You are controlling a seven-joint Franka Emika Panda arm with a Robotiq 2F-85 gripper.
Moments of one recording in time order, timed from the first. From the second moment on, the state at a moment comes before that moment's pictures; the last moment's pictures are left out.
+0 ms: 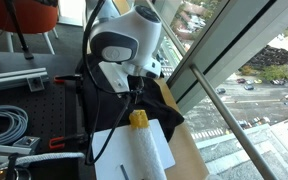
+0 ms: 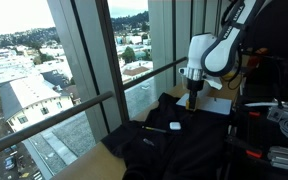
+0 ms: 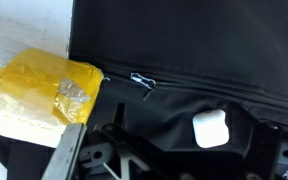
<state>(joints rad) 0.03 0.45 0.02 -2.32 0.02 2.87 -0.32</state>
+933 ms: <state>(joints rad) 0.01 0.53 0.03 -2.26 0.02 2.87 -0.28</state>
